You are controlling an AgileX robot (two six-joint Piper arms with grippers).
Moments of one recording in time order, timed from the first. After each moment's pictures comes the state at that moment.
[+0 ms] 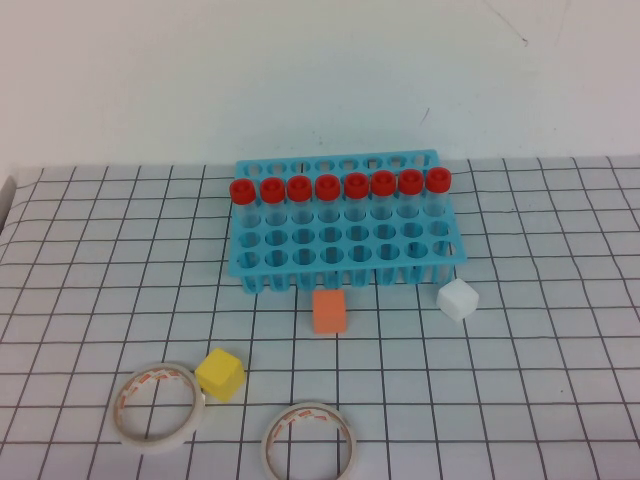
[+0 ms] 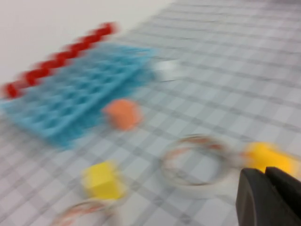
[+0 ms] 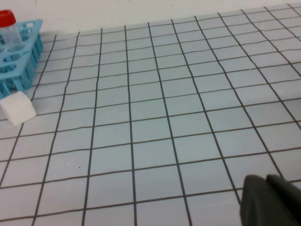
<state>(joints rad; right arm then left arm) -0.03 -0.01 0.02 -0.11 0.40 0.22 -0.77 -0.01 -0.14 0.00 0.45 0.15</state>
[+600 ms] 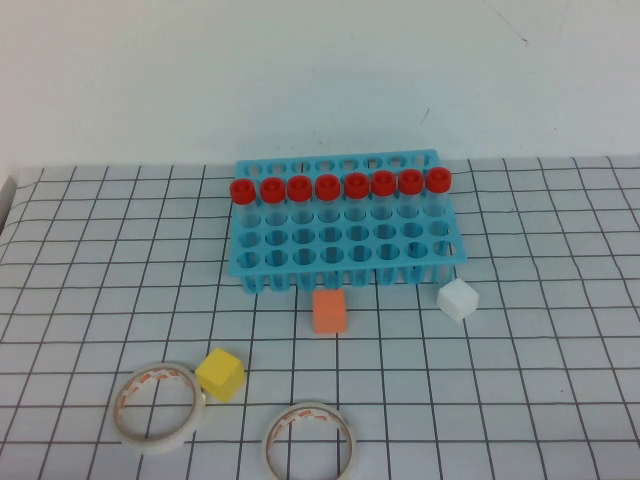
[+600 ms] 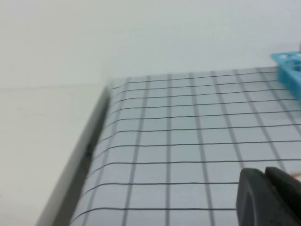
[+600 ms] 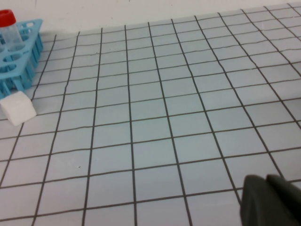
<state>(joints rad) -0.03 -0.01 0.02 -0.11 0.40 0.22 0.08 -0.01 0.02 0.02 0.18 -0.03</state>
